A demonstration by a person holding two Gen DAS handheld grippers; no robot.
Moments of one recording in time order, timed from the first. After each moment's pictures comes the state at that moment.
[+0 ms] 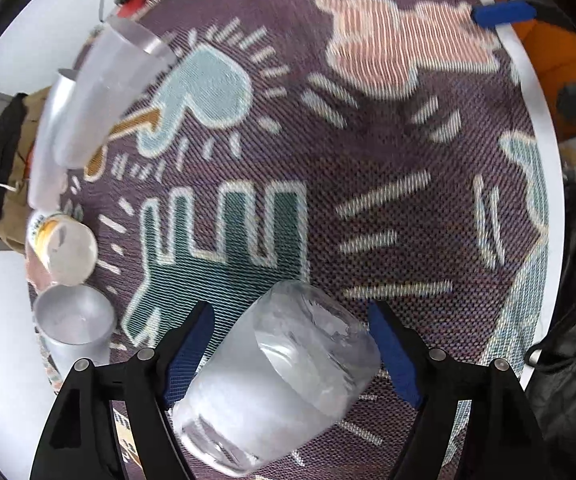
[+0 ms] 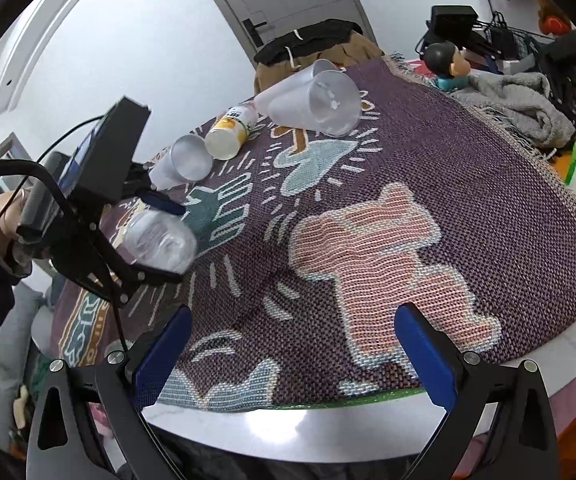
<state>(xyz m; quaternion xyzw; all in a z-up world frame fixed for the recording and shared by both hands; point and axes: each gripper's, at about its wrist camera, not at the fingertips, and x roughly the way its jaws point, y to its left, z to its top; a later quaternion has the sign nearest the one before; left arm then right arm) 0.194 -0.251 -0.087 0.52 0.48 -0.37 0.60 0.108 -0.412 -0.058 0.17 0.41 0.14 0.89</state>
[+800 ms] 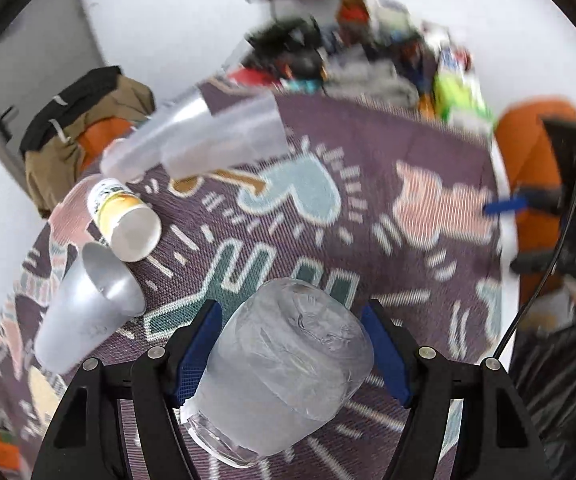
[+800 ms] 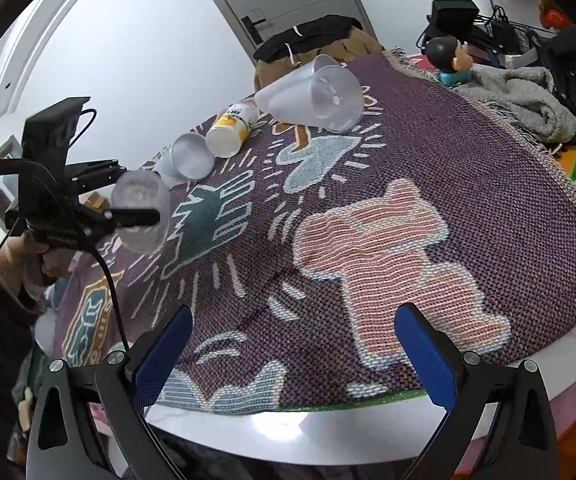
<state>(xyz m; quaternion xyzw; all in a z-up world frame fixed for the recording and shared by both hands) 0.220 -0.180 -0.011 0.24 0.40 -0.40 0.79 0.111 -0.406 -0.057 0.18 0.41 0.15 0.88</state>
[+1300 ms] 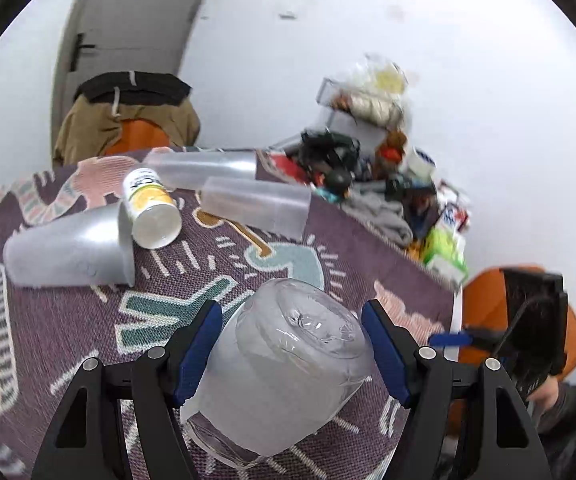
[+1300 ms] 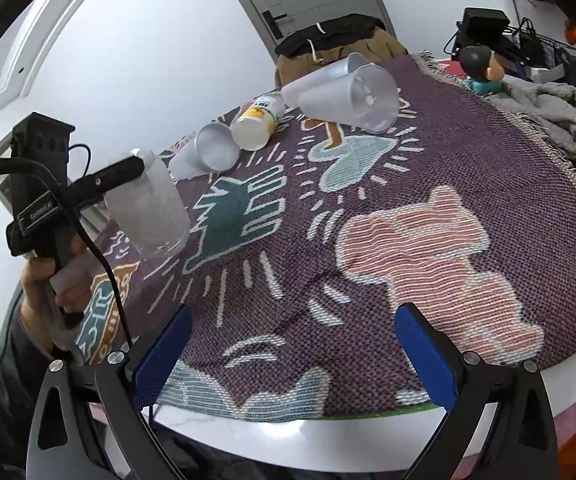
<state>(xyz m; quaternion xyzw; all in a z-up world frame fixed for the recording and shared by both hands) 0.204 -0.116 -0.007 -0.05 0.33 -0.39 0.86 0.113 -0.380 -0.051 0.16 0.41 0.17 0.88</state>
